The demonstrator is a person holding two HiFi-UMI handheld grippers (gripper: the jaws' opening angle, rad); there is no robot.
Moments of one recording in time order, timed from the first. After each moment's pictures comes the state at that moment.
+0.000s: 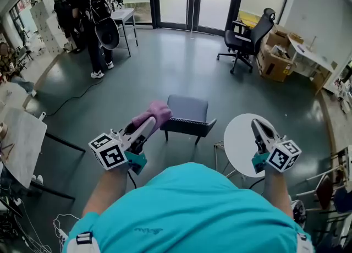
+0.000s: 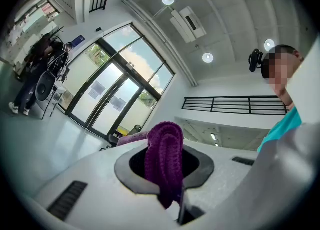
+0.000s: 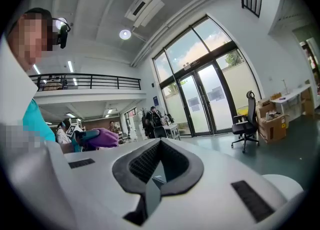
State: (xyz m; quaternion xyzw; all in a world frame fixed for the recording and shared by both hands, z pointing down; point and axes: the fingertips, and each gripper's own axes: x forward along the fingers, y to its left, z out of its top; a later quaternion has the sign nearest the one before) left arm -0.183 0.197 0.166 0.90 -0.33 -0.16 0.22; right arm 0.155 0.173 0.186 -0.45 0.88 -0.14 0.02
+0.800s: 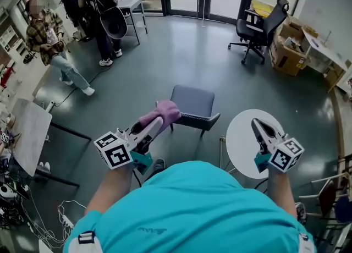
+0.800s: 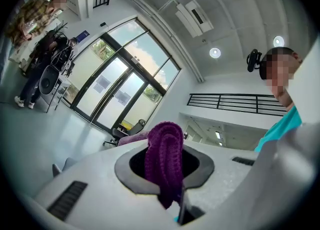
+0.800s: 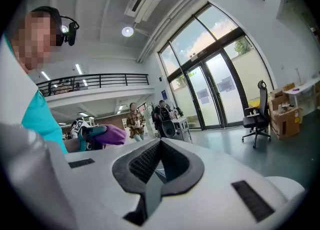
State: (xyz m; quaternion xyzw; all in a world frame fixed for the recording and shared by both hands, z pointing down) left arm -0.110 0.169 0.192 0.89 -0.35 -0.14 0.25; right arm 0.193 0.130 0.220 -0.38 0.91 -0.16 0.00
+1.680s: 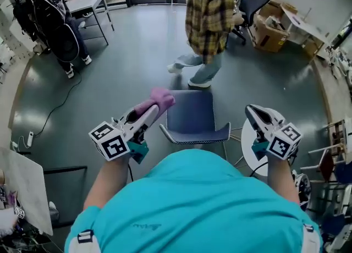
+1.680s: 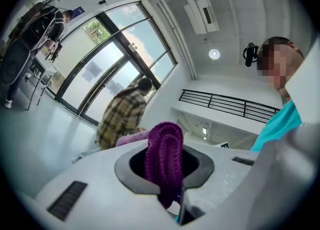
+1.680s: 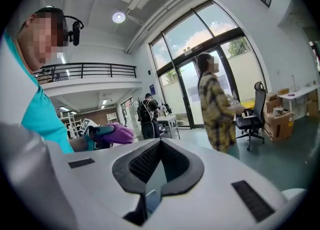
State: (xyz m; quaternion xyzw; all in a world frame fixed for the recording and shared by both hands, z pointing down) left arm -0.270 -0.099 0.213 0.92 -0.25 -0.11 0.27; right arm 0.011 -0.068 0.212 -0.45 0.88 -0.17 -0.04
